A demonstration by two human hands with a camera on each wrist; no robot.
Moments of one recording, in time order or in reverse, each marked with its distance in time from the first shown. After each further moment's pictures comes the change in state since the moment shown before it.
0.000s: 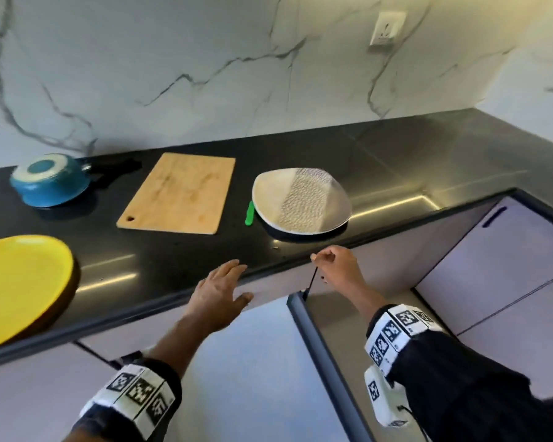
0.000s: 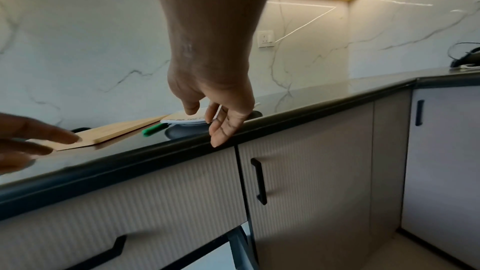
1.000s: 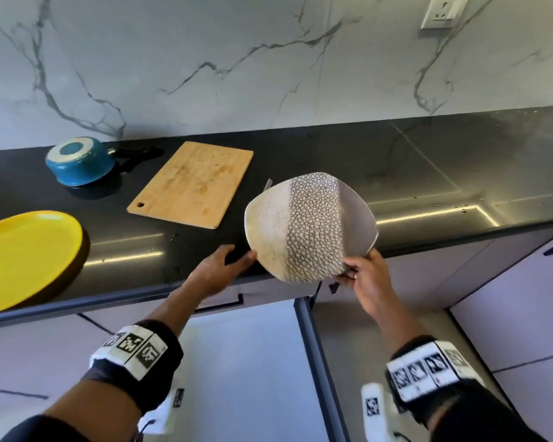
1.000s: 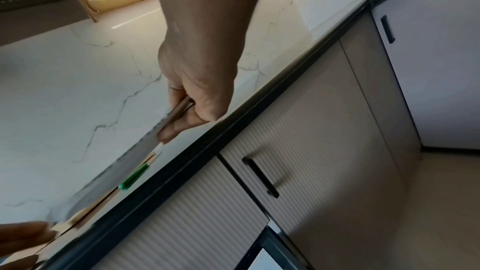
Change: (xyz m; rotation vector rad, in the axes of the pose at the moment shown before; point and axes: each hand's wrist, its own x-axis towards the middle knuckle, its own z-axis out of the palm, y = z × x) left_hand 0.051 0.026 -0.008 -0.370 -0.032 -0.448; right_hand 0.028 0.009 -0.053 0.882 -0.174 0.252
